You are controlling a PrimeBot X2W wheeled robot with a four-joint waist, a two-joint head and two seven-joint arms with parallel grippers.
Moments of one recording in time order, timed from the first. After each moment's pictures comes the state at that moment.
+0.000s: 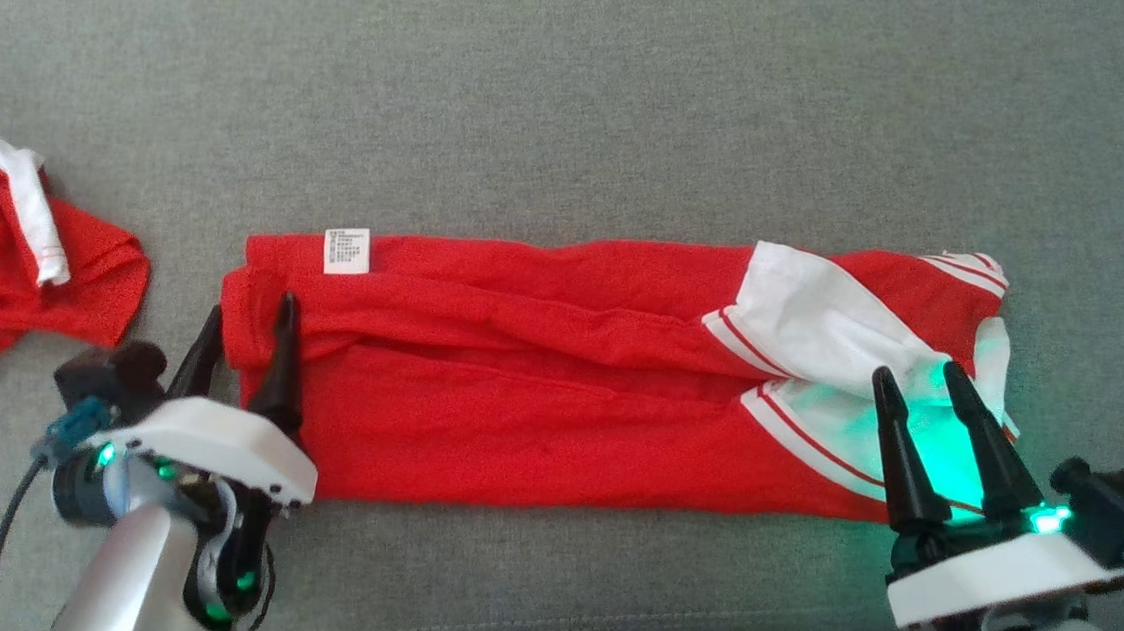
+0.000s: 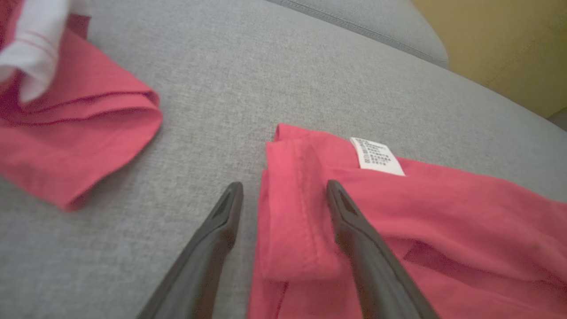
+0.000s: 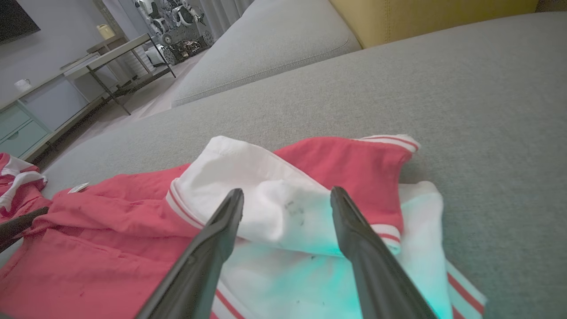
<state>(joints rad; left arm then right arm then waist) -0.18 0.14 -0.21 0.29 -0.51 0.11 -0.13 0.00 -0.21 0.19 0.06 0.46 0.13 -0.10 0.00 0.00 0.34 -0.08</state>
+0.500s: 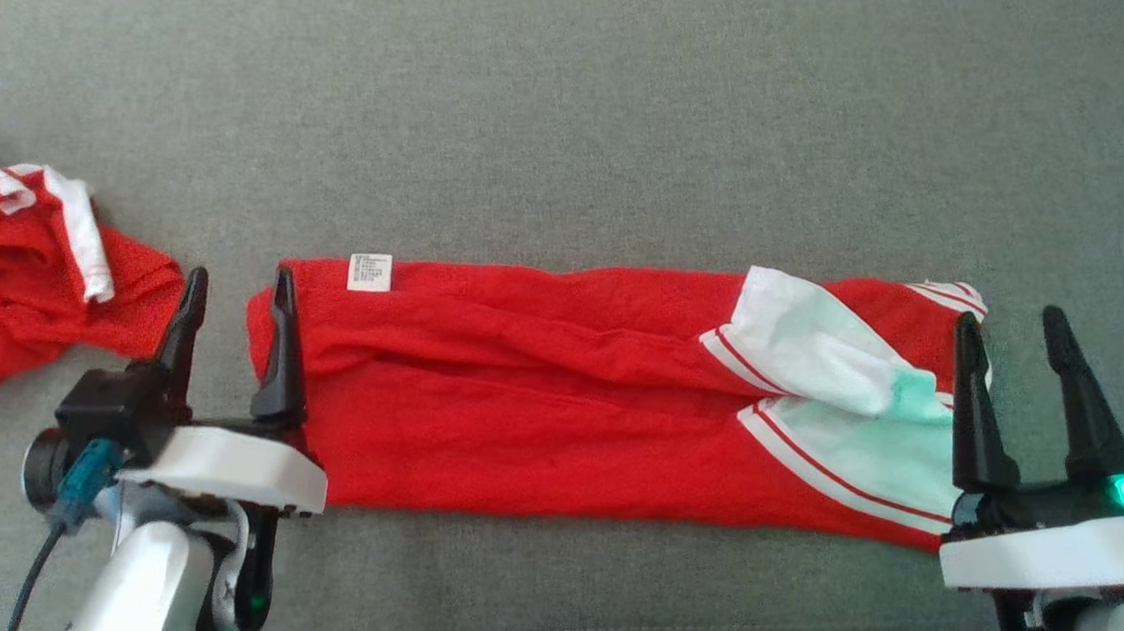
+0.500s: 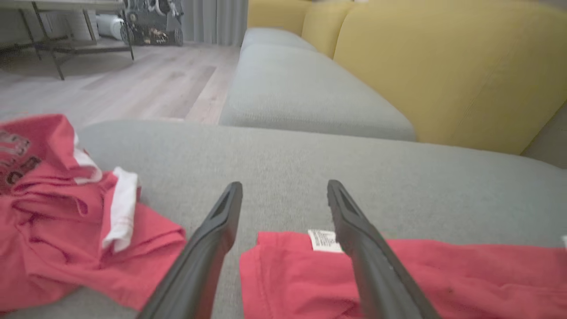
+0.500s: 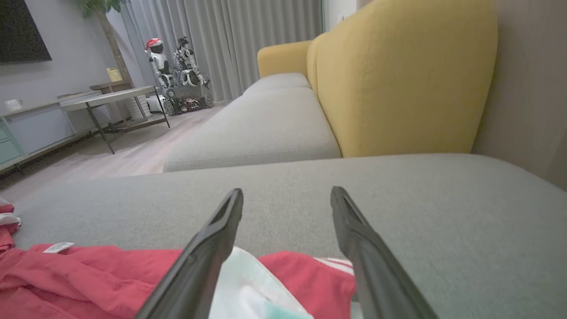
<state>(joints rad) -0.11 0.16 -0.25 0.10 -0.34 0.20 -0.24 0.01 -0.16 0.05 -0.05 0.28 0.13 -0.14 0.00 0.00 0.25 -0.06</state>
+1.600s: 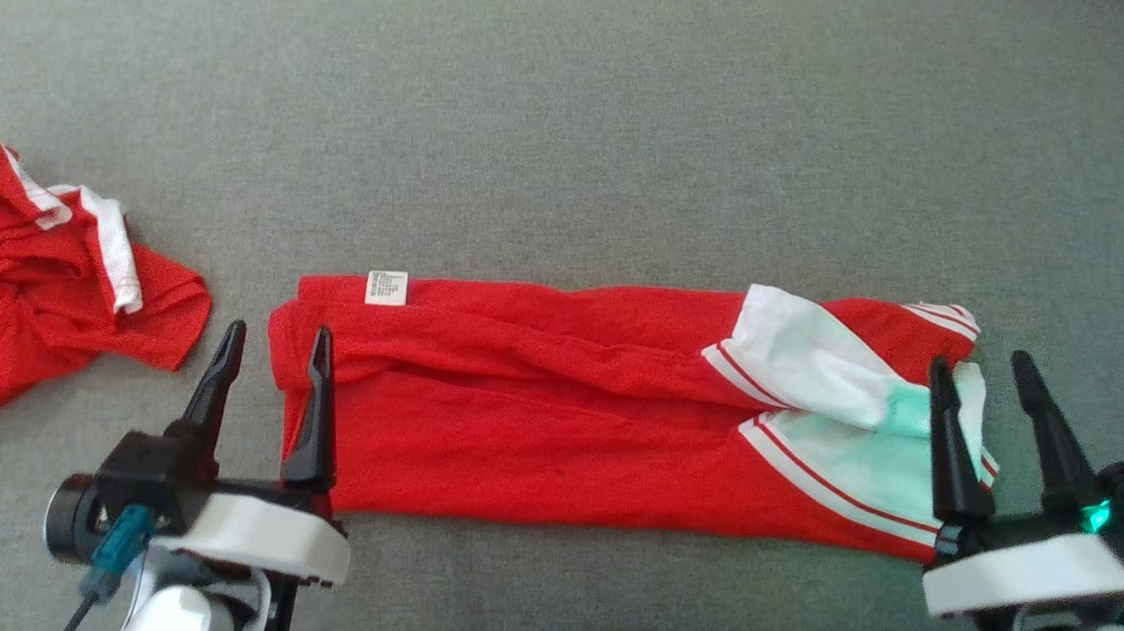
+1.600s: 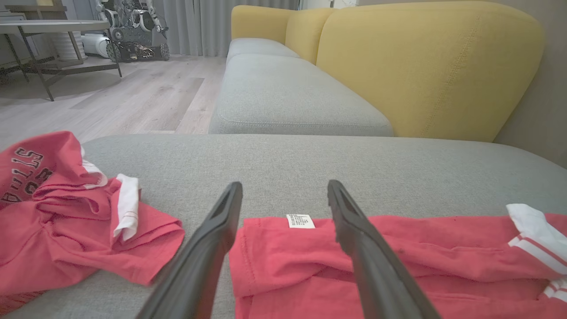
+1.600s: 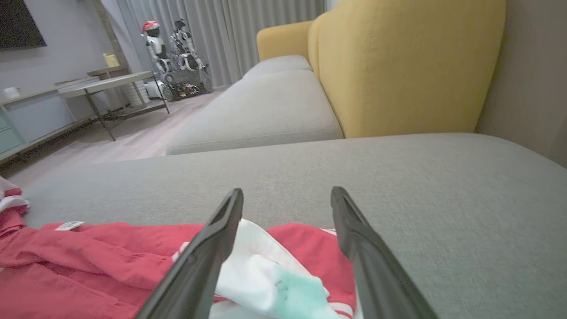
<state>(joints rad) 0.01 0.19 -0.31 -0.02 -0.28 0.21 -0.23 0.04 -0.14 0.04 -0.01 0.25 0.13 -0.10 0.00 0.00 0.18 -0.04</state>
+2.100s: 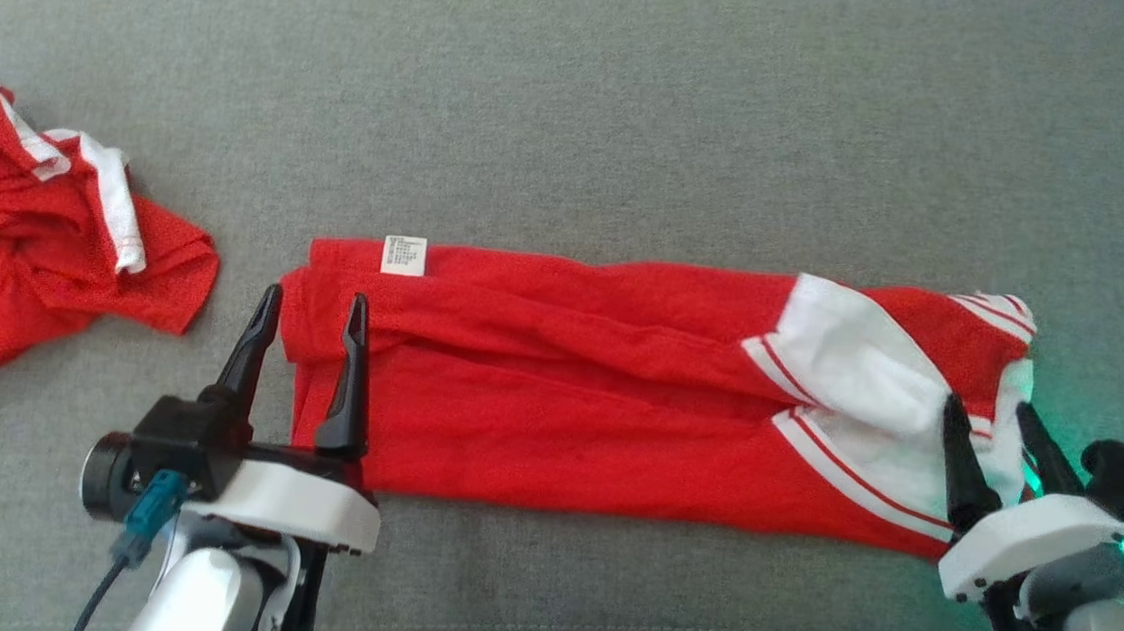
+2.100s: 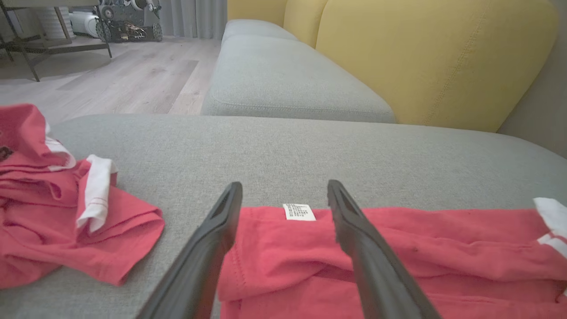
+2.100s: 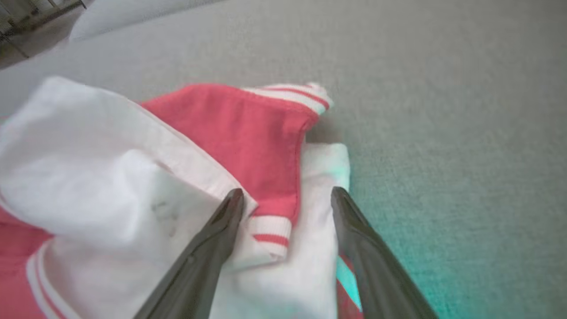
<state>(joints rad) -0.07 0.17 -0.35 0.03 -0.28 0.18 -0.25 -0.10 -0.13 -0.05 0.33 0.25 0.13 0.03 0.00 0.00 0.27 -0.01</state>
